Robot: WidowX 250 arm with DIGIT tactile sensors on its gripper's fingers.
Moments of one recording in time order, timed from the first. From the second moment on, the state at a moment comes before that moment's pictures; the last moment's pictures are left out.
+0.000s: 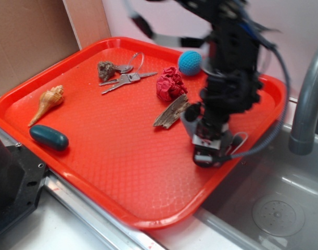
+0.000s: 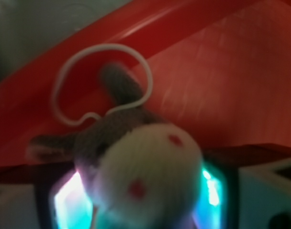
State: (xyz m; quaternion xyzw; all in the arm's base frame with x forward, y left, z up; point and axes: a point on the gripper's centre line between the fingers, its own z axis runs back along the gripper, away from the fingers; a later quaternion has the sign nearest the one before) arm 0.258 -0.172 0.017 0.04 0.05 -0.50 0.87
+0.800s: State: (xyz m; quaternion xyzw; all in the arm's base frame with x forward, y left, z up) arm 0.293 -0.124 0.027 0.00 0.02 -0.33 0.94
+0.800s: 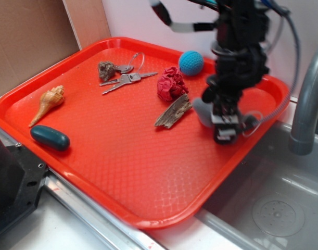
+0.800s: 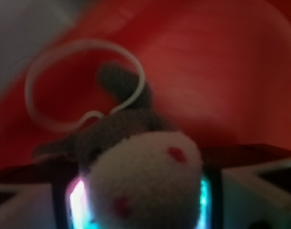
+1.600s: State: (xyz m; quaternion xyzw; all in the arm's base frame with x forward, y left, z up) arm 0.156 -0.059 0.191 -0.04 -0.03 -0.17 0.98
